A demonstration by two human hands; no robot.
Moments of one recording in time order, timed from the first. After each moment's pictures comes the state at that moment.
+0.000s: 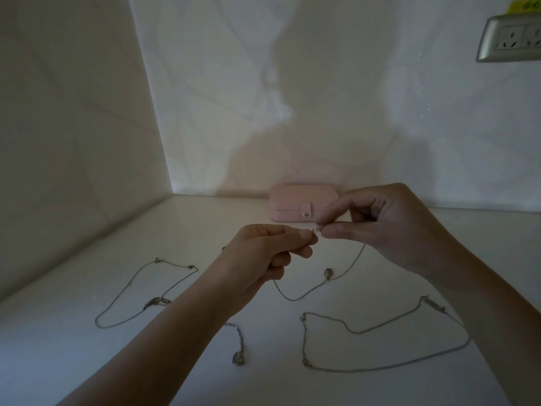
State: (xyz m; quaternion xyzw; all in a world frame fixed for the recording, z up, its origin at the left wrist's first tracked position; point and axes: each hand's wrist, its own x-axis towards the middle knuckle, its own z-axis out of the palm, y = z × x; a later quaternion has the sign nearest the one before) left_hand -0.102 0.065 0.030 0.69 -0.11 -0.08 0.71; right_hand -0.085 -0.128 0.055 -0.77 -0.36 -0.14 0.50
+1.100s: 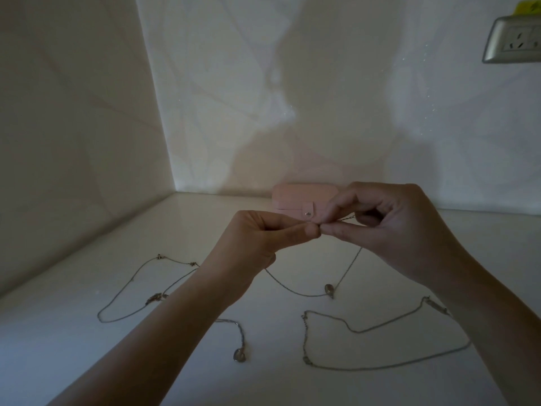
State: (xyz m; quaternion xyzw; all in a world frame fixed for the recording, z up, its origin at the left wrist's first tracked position) left_hand -0.111 0.066 0.043 0.72 -0.15 0.03 0.68; right_hand -0.109 -0.119 0.062 -0.78 -0.38 -0.22 0.45
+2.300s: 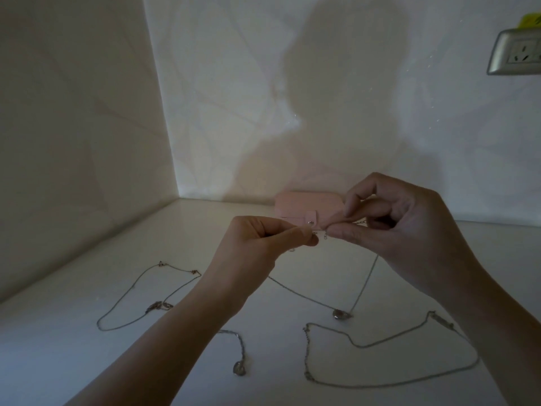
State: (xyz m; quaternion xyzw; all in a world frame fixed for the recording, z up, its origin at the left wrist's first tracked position) left_hand -0.113 0.066 0.043 0.76 -0.13 0.11 0.63; right_hand -0.106 -0.121 0.062 -0.75 -0.32 -0.20 0.54
